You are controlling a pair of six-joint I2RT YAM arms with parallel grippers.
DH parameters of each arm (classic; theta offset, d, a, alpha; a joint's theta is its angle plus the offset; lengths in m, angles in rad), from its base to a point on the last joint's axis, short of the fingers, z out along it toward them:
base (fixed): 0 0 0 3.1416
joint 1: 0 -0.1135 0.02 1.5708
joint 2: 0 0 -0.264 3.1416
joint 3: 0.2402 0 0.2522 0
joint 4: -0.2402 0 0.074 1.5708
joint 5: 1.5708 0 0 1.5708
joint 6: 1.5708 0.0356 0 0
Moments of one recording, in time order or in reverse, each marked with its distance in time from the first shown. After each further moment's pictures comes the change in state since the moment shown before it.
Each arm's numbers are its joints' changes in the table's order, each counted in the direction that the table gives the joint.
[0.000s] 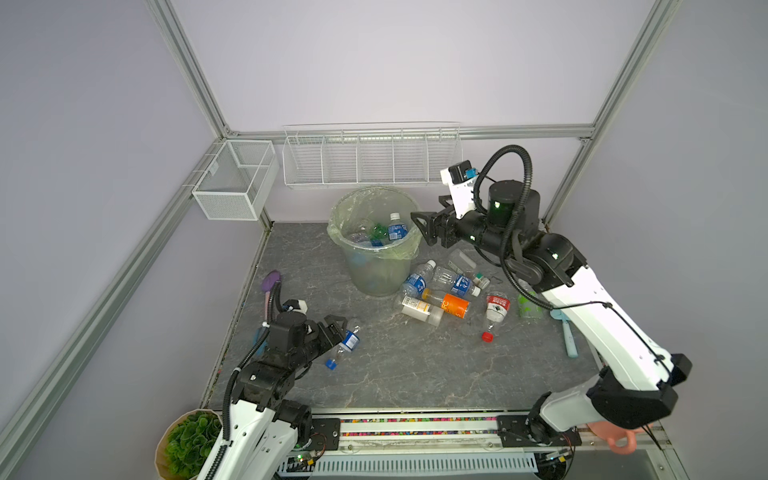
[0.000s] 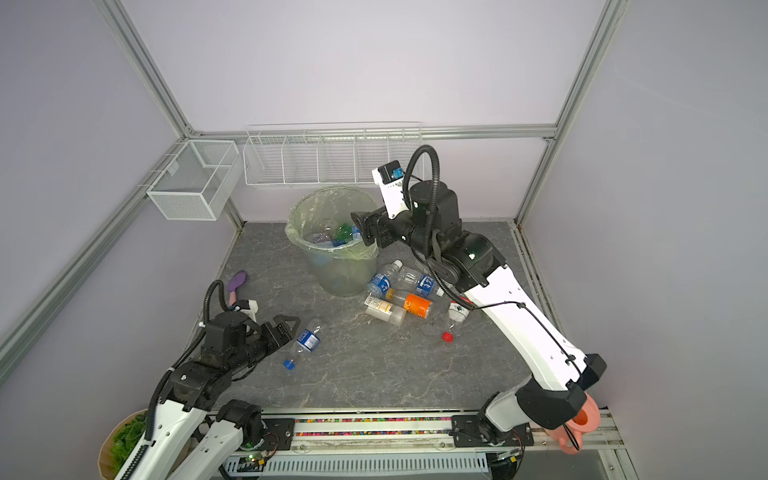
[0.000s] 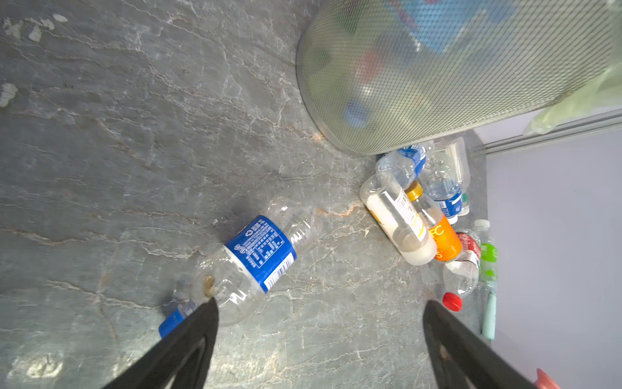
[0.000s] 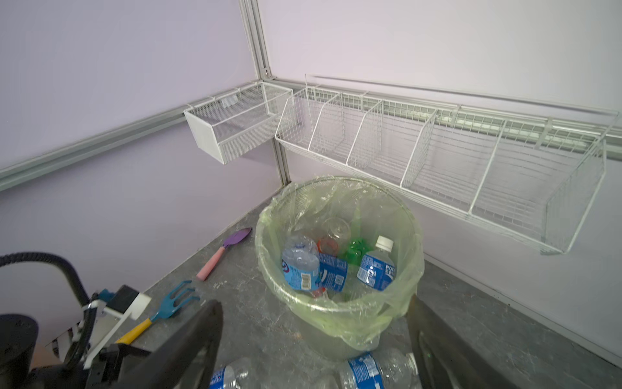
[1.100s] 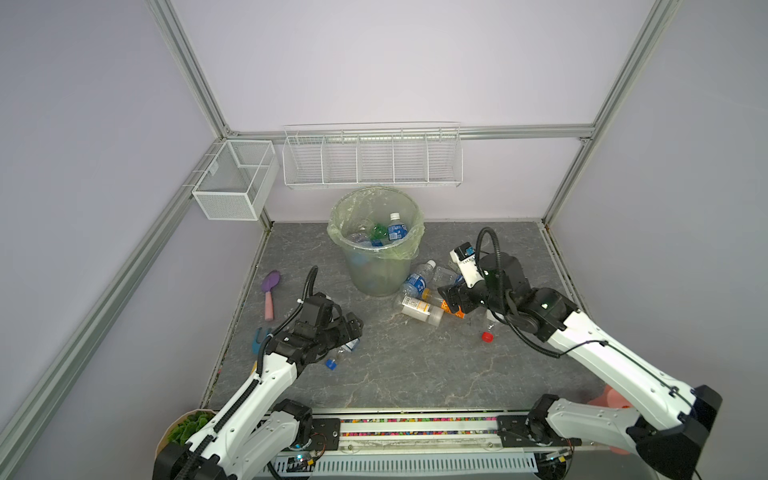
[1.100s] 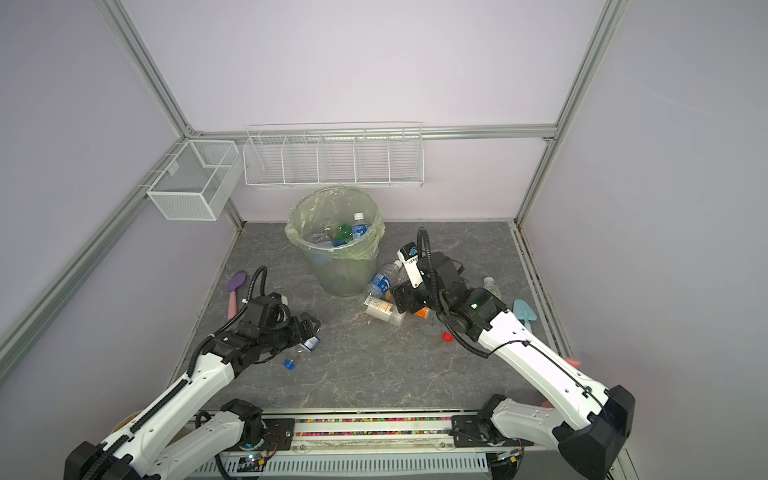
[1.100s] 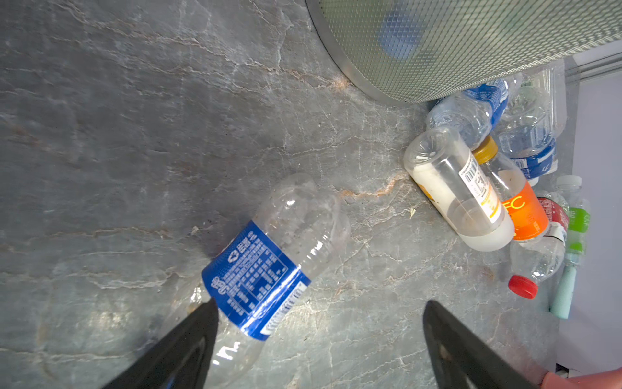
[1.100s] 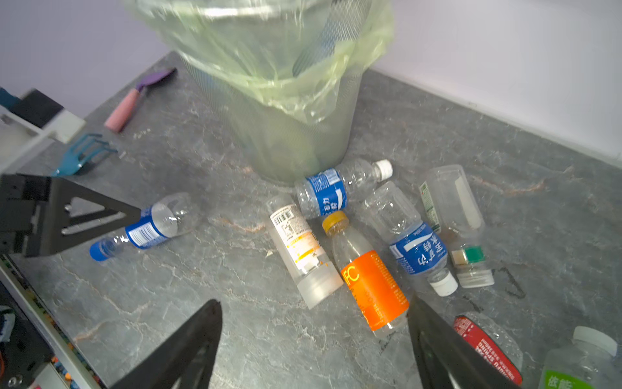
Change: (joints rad) left arm 0.092 0.333 -0.026 0.178 -0.007 0.069; right arm 0.033 -0.244 -0.665 -0.051 0.081 0.019
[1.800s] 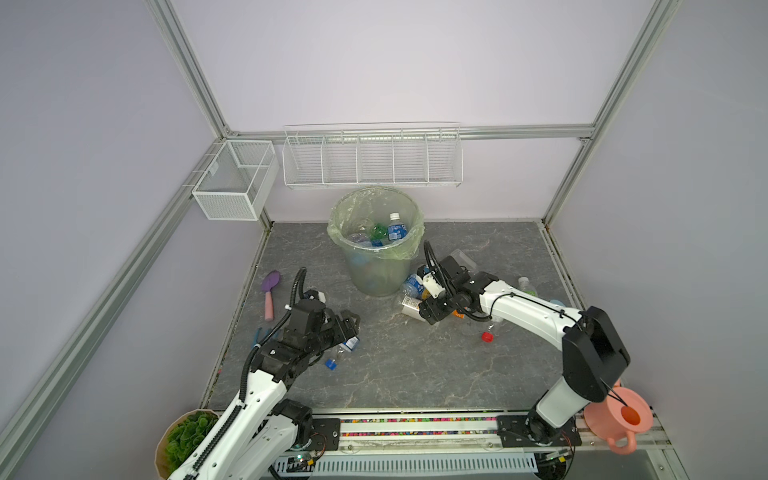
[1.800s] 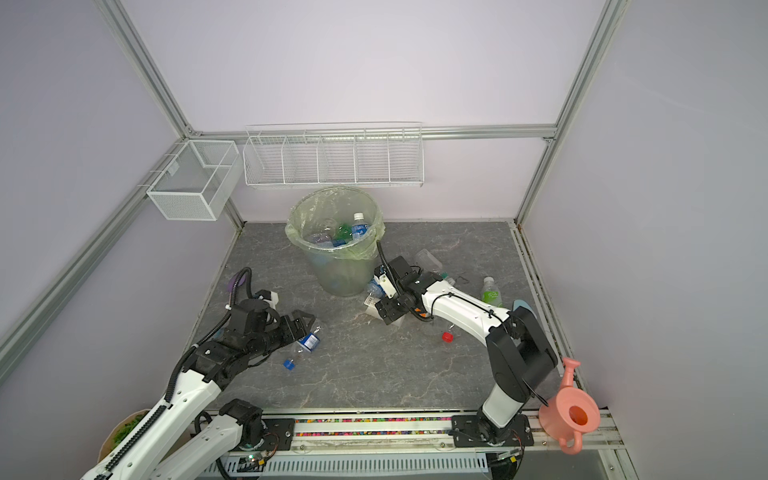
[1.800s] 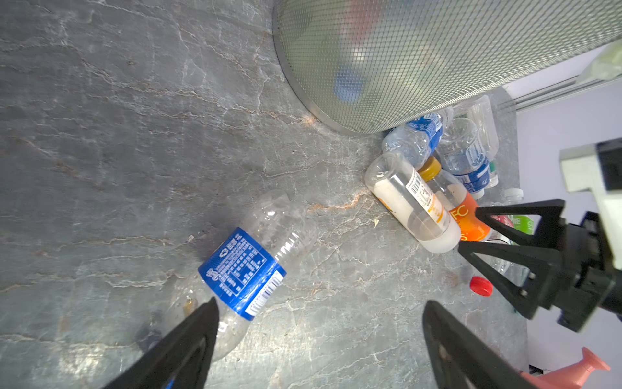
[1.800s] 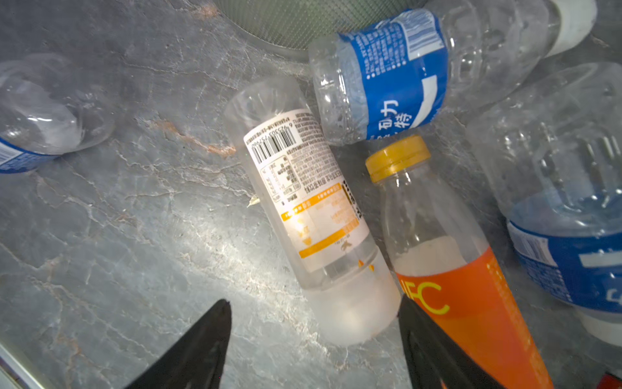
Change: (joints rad) left arm 0.012 -0.174 0.038 -0.061 -0.024 -0.019; right arm 0.025 0.493 0.070 -0.001 -0.142 -0.066
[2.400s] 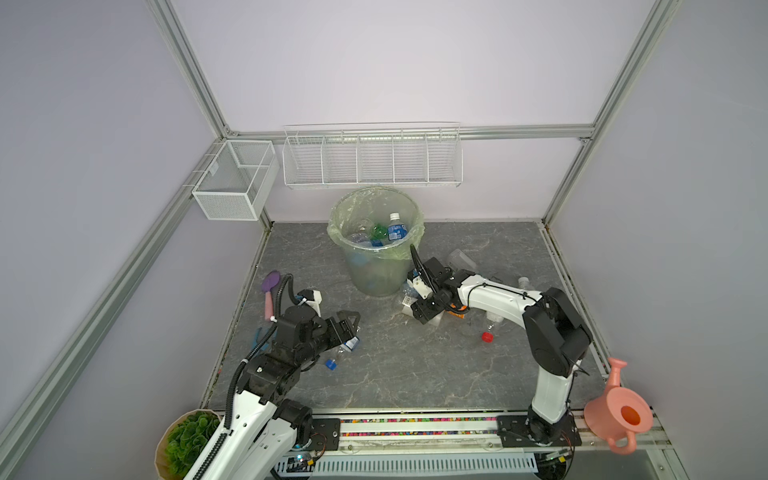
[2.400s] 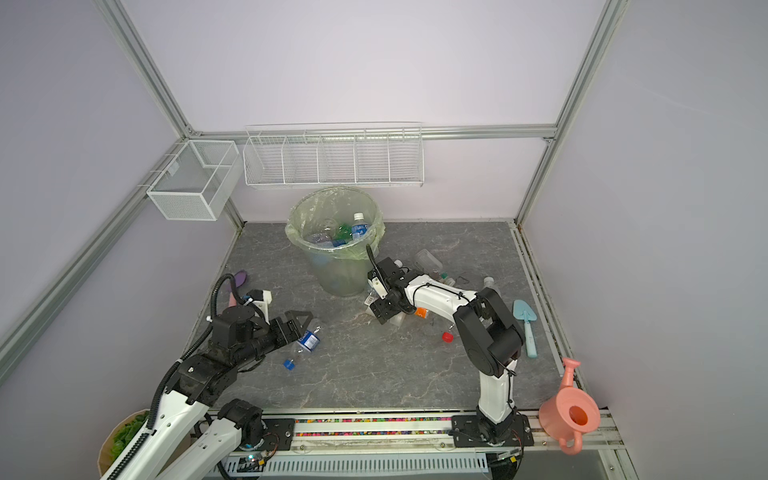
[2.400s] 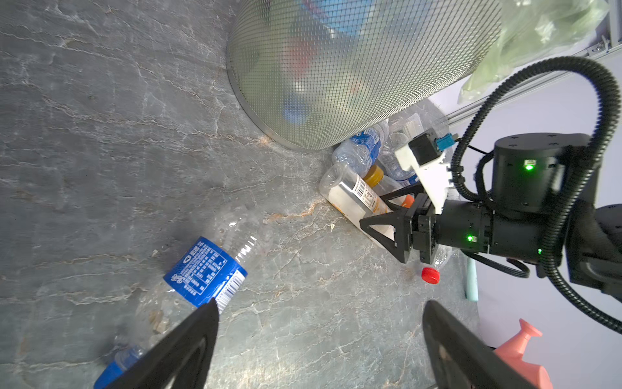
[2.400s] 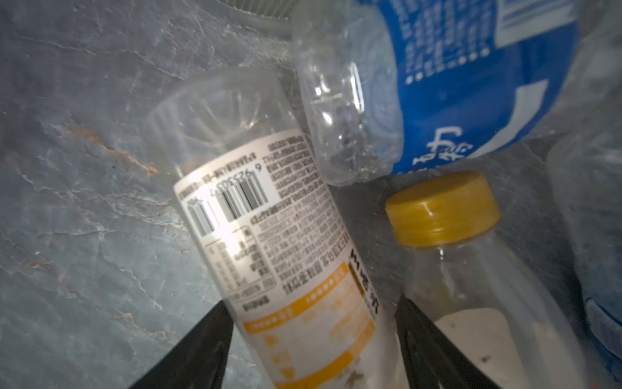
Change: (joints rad) left arm 0.002 -0.130 0.003 0.017 0.054 -0.006; right arm -0.005 0.204 0.080 0.028 0.011 -0.019
